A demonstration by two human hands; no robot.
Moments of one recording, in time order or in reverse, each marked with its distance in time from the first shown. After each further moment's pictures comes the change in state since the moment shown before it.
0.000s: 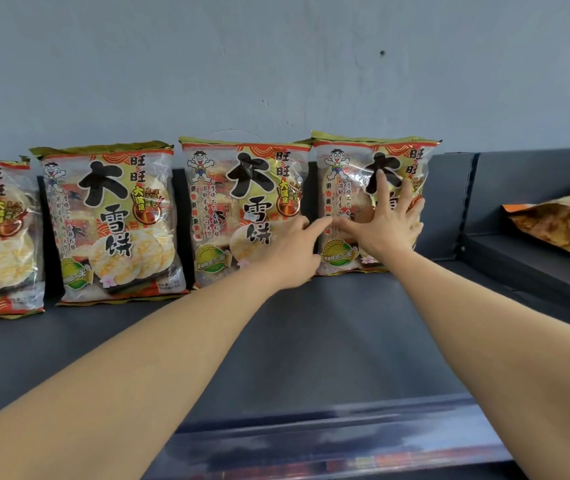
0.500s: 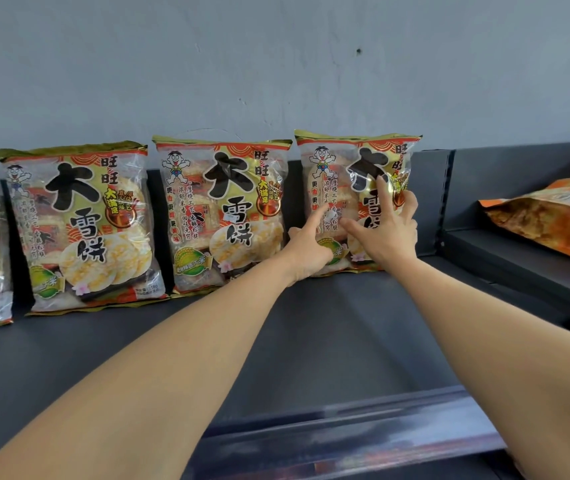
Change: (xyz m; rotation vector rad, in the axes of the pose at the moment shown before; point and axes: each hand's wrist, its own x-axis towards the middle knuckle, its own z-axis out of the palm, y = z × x) left_hand 0.023 0.038 0.018 -0.695 -0.136 -0.213; right_hand -0.004 0.033 -0.012 0.098 0.039 0.019
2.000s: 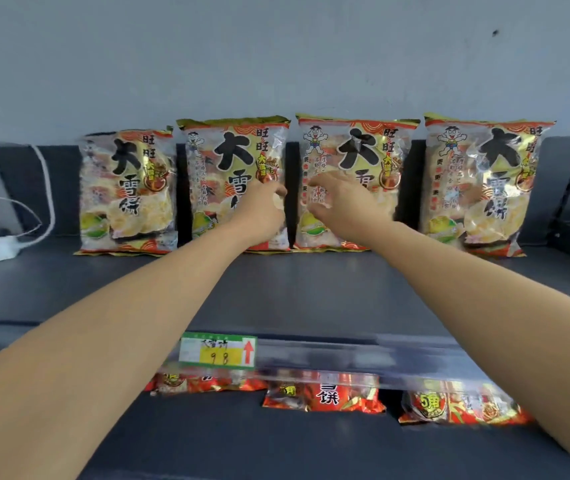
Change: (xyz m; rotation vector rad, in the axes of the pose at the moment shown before) left_hand -0.148 -0.073 -0.186 0.449 0.484 -0.048; right_hand -0.129 -0.212 0.032 -0.050 -0.374 -0.662
